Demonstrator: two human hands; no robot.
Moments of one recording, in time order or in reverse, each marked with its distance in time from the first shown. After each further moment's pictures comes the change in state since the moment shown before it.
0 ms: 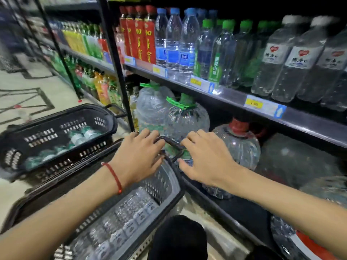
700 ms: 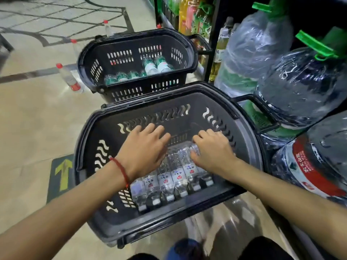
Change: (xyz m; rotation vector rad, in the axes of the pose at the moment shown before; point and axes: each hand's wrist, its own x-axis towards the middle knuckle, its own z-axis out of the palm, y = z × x) left_hand -0.170 -0.034 0.126 -0.050 -0.372 -0.371; right_hand 0.058 -0.156 0.199 0.186 -0.381 -0.311
